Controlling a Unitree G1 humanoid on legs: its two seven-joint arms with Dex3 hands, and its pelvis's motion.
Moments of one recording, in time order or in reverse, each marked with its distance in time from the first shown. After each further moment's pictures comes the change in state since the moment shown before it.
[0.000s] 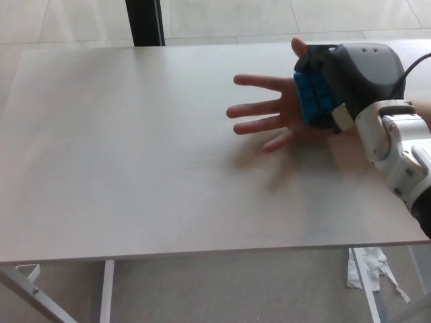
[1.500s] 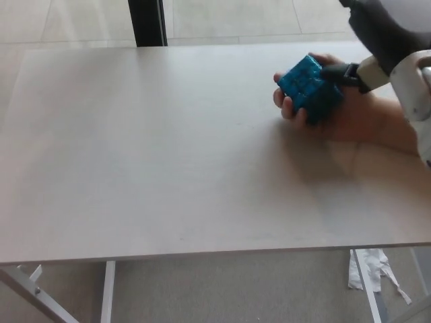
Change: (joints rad) left_arm 0.009 -0.001 0.001 0.002 0.004 -0.009 0.000; right_arm 0.121 -0.216 -0.119 -0.615 0.007 0.221 0.358
